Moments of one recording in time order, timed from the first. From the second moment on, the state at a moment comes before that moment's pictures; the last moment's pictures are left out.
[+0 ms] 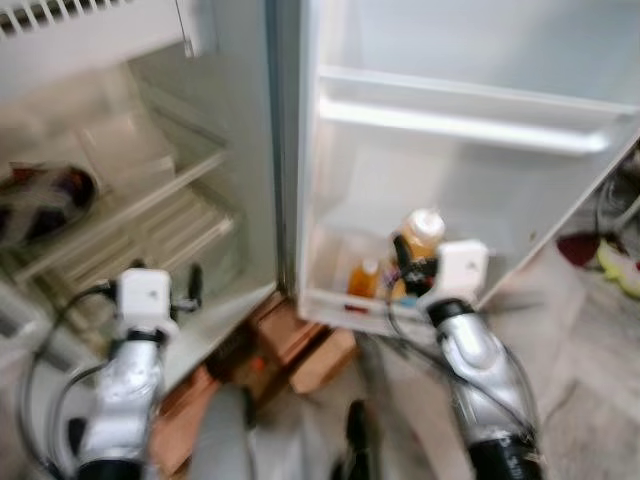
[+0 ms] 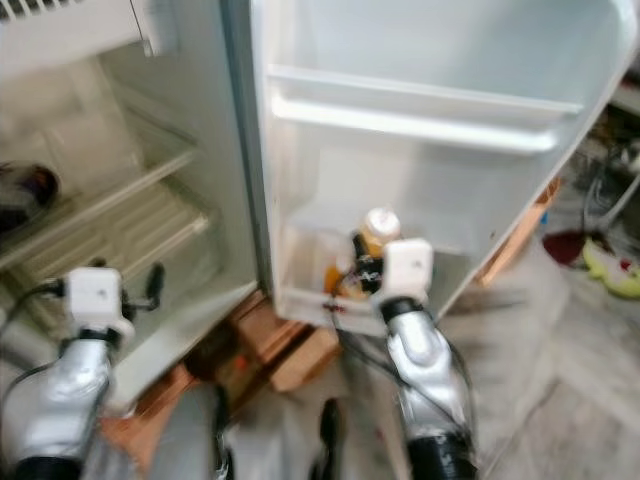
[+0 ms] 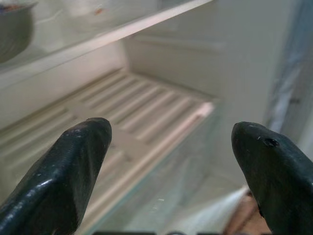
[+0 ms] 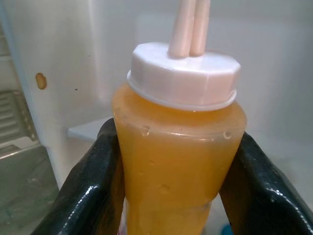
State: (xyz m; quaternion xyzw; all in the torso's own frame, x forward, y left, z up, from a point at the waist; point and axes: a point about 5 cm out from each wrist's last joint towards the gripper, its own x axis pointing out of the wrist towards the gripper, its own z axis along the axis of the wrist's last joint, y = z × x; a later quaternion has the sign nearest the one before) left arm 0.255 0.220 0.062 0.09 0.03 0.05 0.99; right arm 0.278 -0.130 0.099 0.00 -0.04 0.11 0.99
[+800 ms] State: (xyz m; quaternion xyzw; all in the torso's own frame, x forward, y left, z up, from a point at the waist) left arm 0.249 0.222 0.054 0.11 0.06 0.04 0.99; right arm 0.277 -0.136 0.095 -0.02 -0.04 0.10 0.99
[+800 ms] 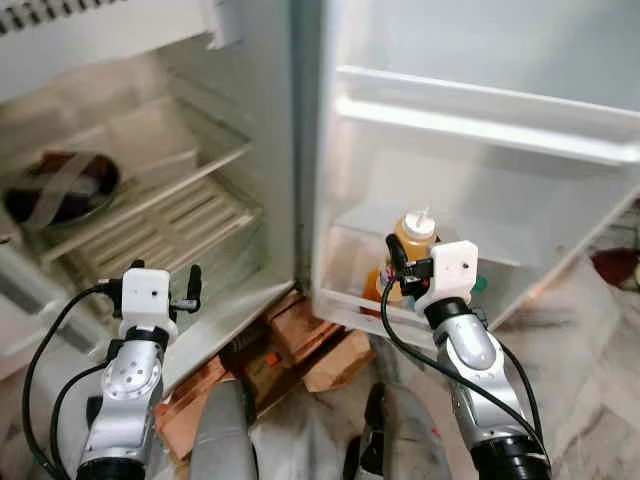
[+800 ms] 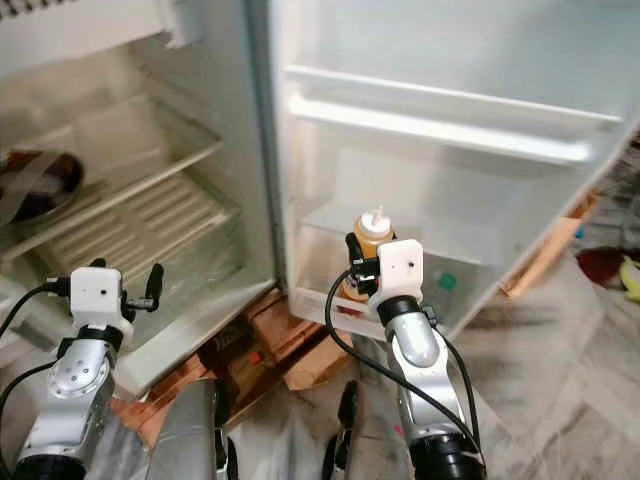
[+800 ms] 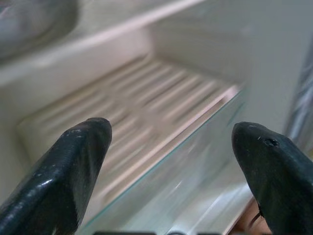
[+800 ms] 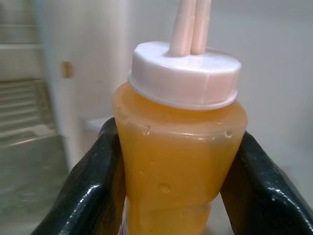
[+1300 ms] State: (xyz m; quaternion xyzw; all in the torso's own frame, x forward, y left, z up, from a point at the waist) left arm 0.248 0.232 0.058 0.12 0.07 0.05 0.99; right arm 0.276 -0.116 0.083 0.00 0.00 0.16 0.99
